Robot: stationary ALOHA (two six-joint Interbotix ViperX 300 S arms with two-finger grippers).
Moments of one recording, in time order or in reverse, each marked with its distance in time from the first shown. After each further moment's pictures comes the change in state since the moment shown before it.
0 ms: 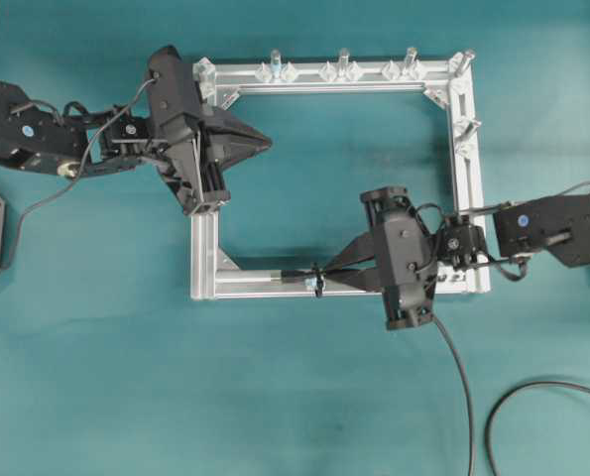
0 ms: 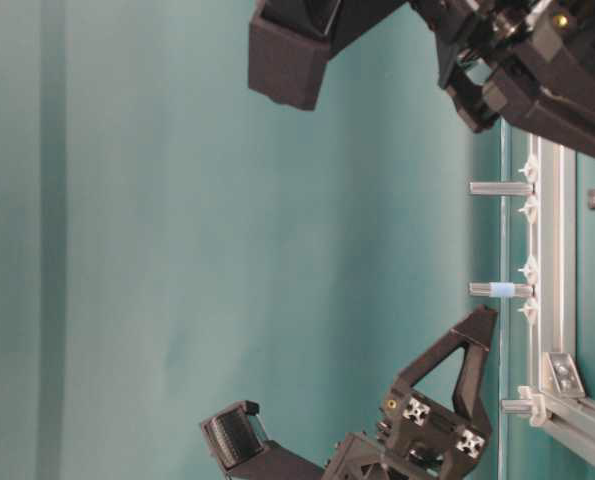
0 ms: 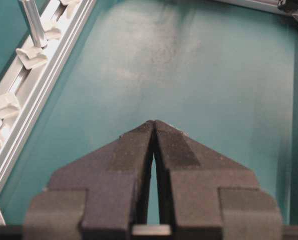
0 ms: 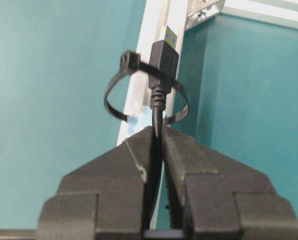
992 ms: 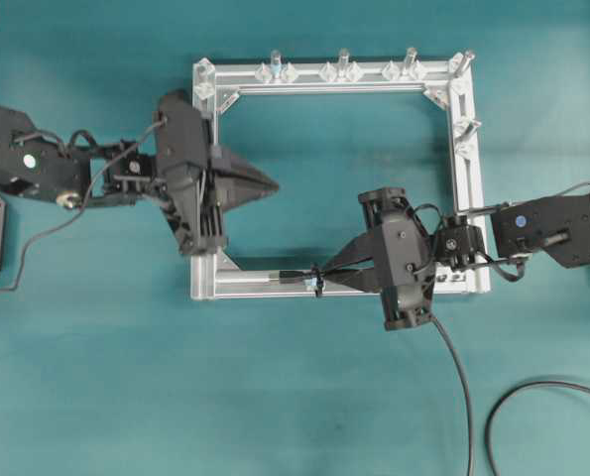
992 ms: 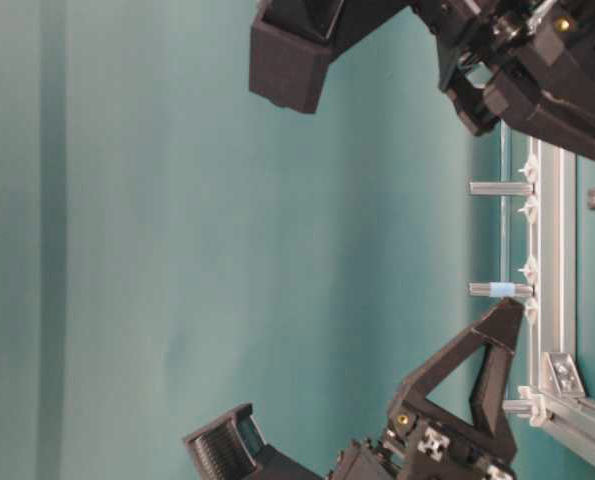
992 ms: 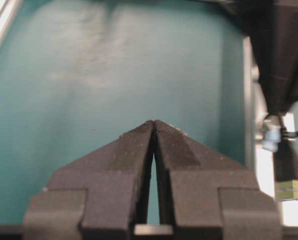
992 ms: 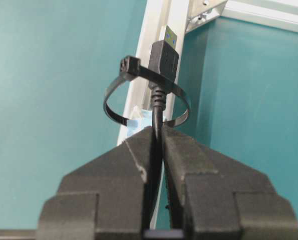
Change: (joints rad) left arm -0.144 0.000 -0.005 0.000 -0.002 0.000; right arm 0.000 0.003 -0.003 -0.003 0.002 -0.005
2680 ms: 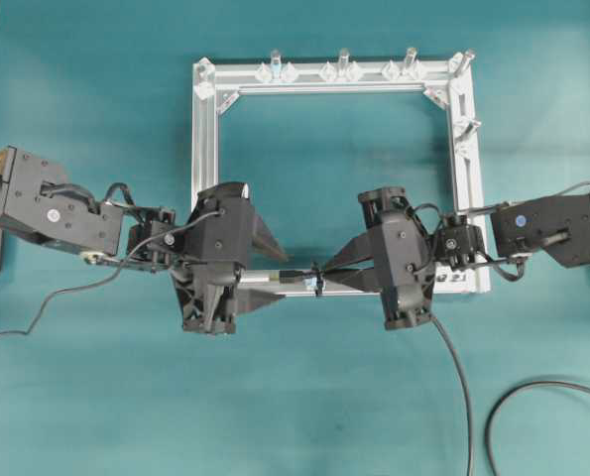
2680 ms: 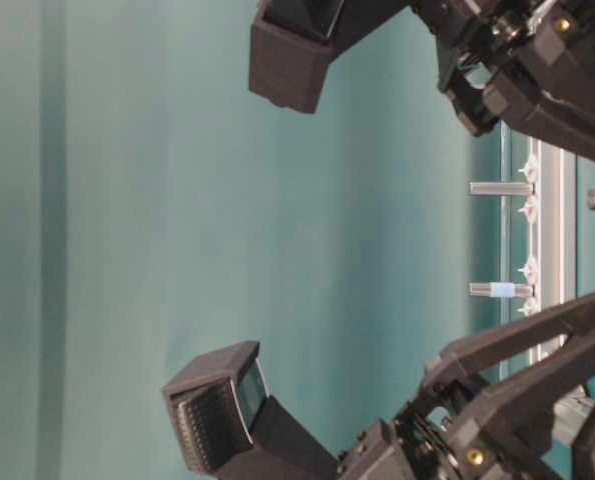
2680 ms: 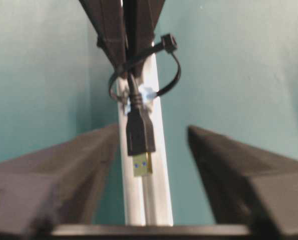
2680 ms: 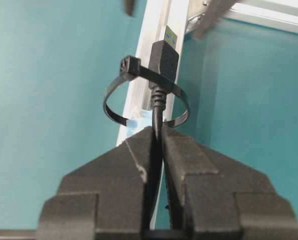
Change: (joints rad) left arm -0.187 0.051 -0.153 0.002 0.311 0.000; right arm 0.000 0.000 0.000 0.000 -0.002 -0.005
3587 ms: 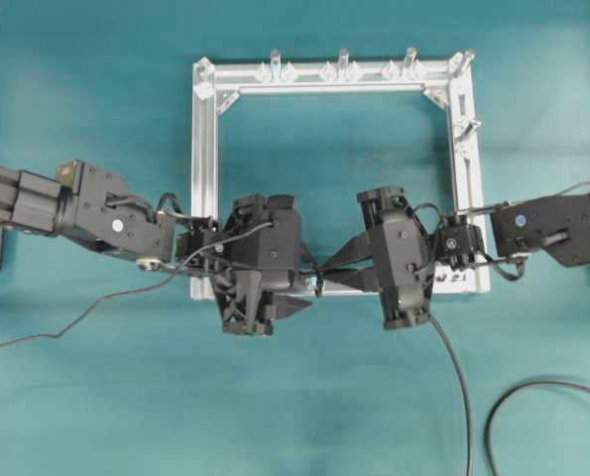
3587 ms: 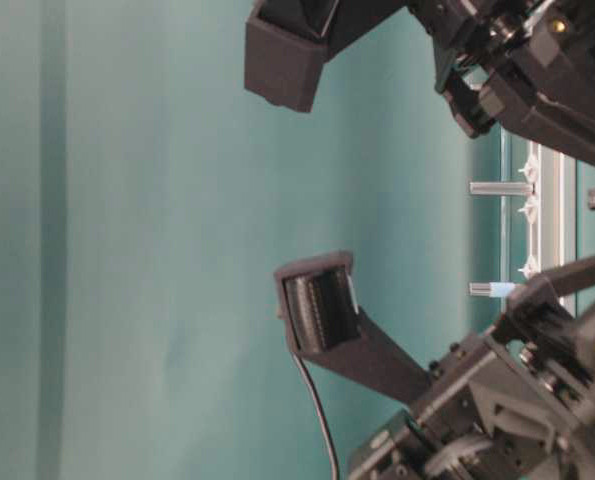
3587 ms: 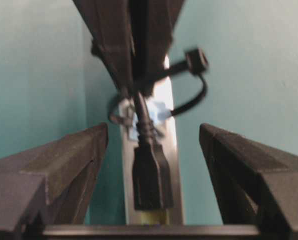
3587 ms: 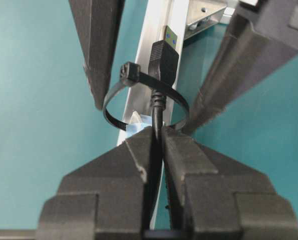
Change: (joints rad) left arm 0.017 0.189 -0.135 0.003 0.029 0.002; right arm -0.002 0.000 0.000 0.000 -0.014 -0.002
